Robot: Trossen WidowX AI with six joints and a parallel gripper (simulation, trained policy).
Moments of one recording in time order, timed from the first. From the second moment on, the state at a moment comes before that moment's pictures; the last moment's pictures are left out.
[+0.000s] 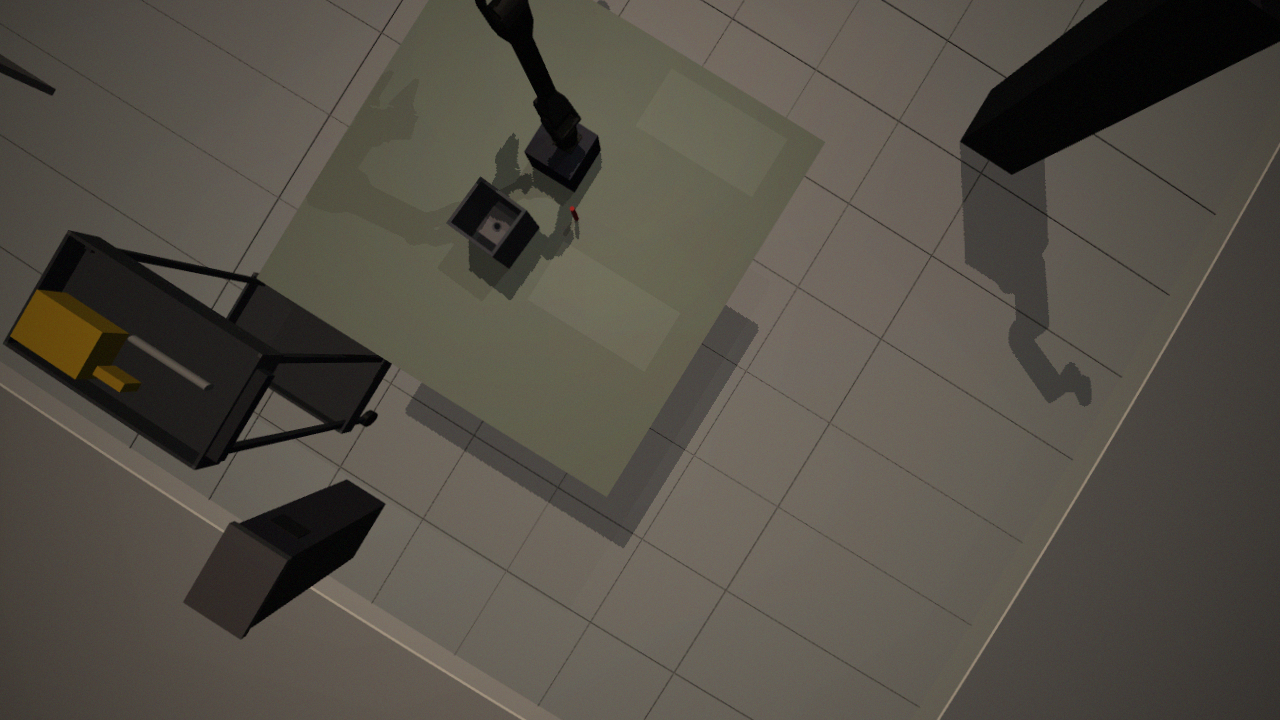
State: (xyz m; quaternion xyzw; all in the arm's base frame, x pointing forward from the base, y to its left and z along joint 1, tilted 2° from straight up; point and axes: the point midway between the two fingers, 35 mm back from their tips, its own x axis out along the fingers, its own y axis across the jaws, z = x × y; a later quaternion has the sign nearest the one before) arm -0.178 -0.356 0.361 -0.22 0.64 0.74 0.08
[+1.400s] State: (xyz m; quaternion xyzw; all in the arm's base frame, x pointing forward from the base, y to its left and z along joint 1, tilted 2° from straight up) arm 0.155 -0.295 0.449 -0.69 0.60 0.37 -0.16
